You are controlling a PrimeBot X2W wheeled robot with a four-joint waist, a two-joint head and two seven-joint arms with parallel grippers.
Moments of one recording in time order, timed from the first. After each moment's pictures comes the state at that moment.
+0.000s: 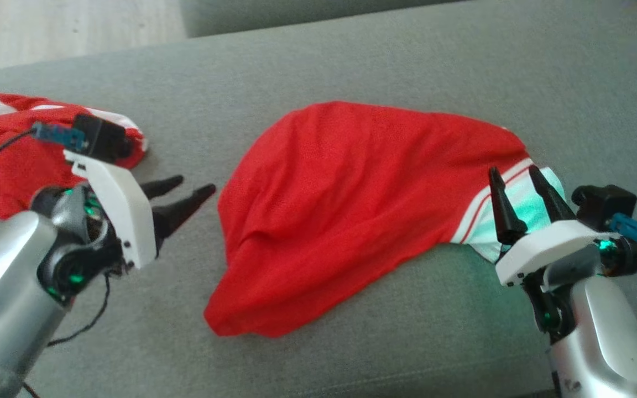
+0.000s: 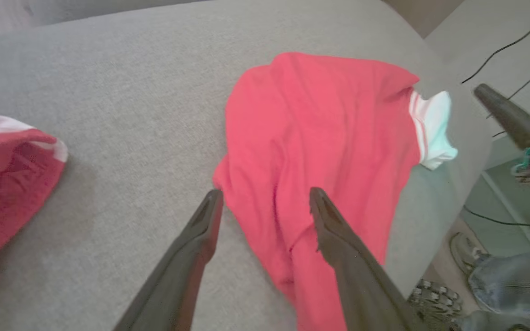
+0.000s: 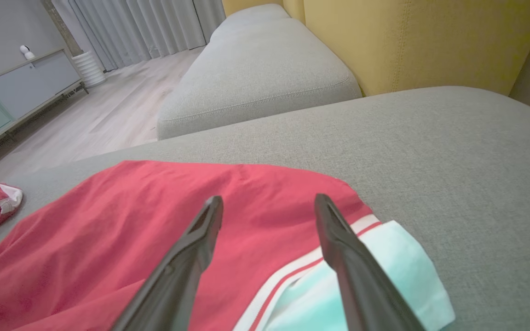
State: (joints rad) left arm -0.60 0.61 -0.74 0.22 -1.07 -0.11 0.45; right arm -0.26 -0.06 0.02 0.33 0.24 0.13 0.08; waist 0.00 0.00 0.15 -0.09
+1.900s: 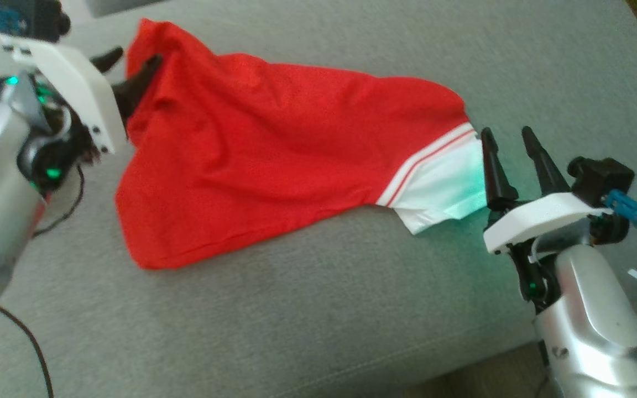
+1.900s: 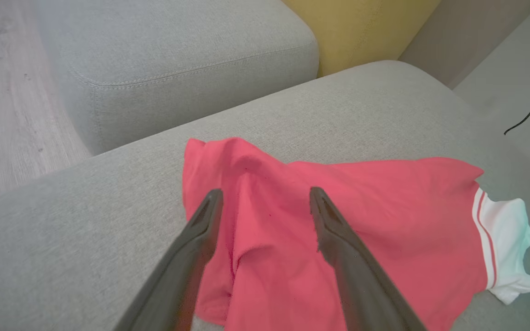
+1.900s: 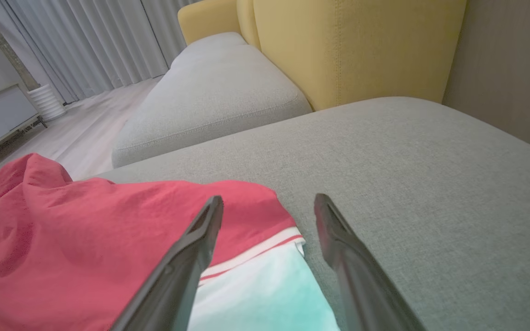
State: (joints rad) left arm -1.03 0.53 -0.98 0.69 -1.11 -0.13 0.18; right arm -0.39 -0.05 0.07 0.44 0.27 0.13 -0.07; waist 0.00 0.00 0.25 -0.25
